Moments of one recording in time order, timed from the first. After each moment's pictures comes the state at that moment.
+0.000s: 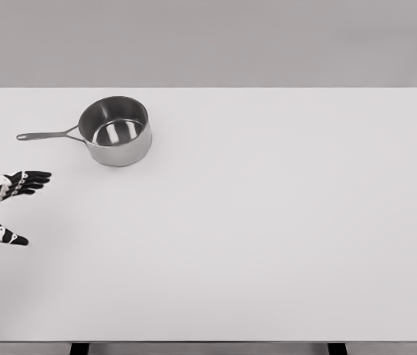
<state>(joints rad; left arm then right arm) 0.12 1.07 -0.04 -1.72 0.48 0.06 -0.61 0.01 0.00 -0.30 0.05 0.25 -0.01 0.09</state>
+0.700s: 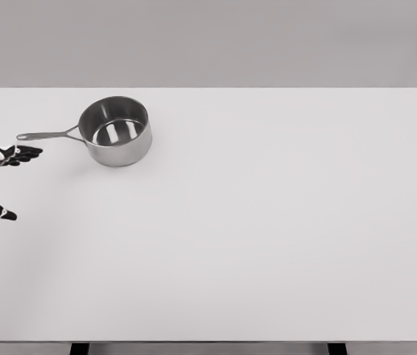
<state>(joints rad) -0.04 1.11 -0.10 -1.74 0.31 0.13 -0.61 0.01 0.00 -0.30 0.05 0.25 -0.01 0.09</state>
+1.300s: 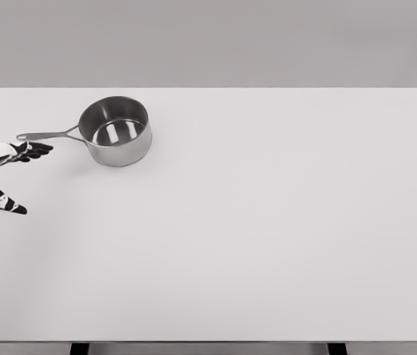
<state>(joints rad) -0.19 1.08 -0.25 -1.69 0.28 0.13 -0.61 0.01 0.00 -0.30 0.05 0.25 -0.01 0.09</state>
